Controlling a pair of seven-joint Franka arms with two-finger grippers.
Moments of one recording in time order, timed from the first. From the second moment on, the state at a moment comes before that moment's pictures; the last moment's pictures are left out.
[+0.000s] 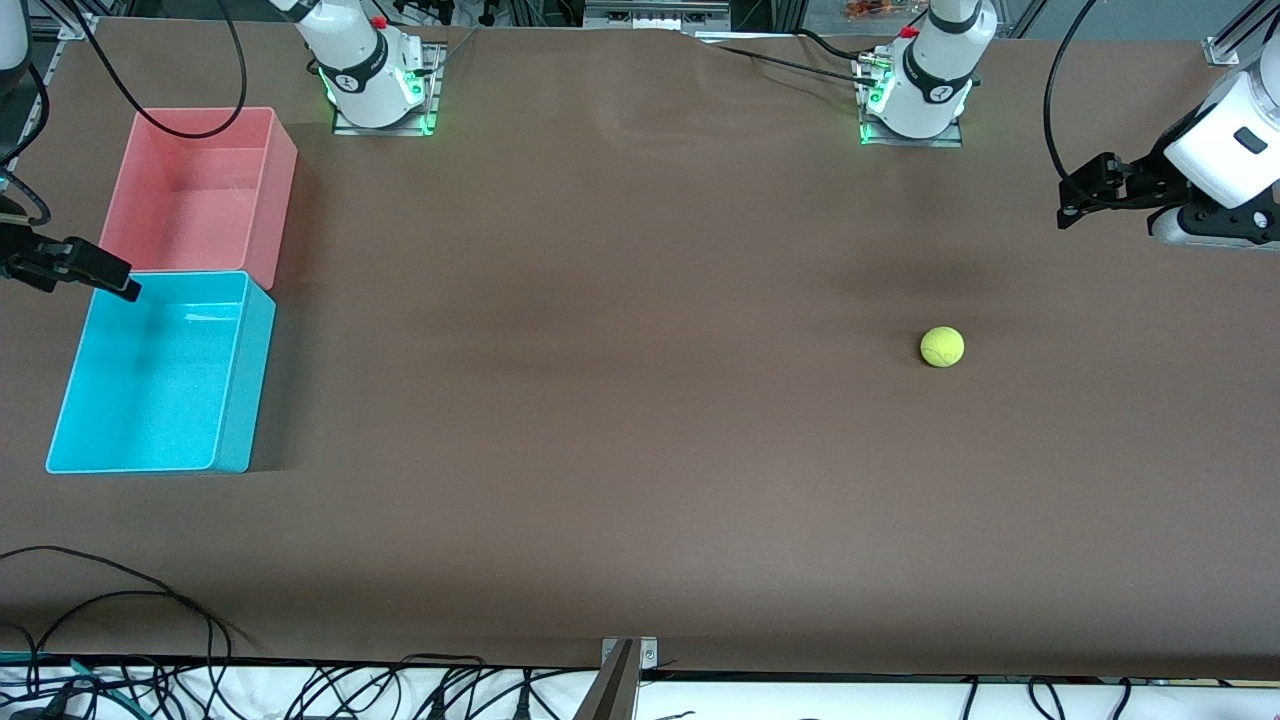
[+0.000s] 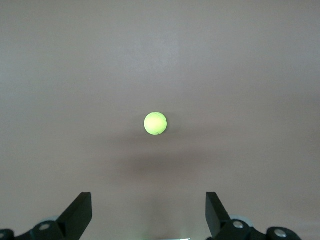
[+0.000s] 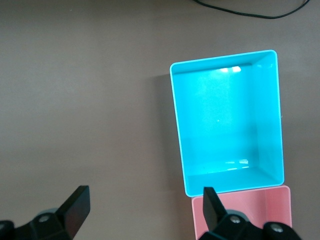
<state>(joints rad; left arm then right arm) -0.03 -0.03 -0.03 -1.60 0.00 1.49 0.00 -0.14 0.09 0.05 -1.59 -0.01 1.70 0.02</state>
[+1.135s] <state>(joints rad) -0.03 -0.03 -0.04 -1.60 0.00 1.48 0.00 -0.14 0.09 0.06 -1.59 -0.01 1.71 0.02</state>
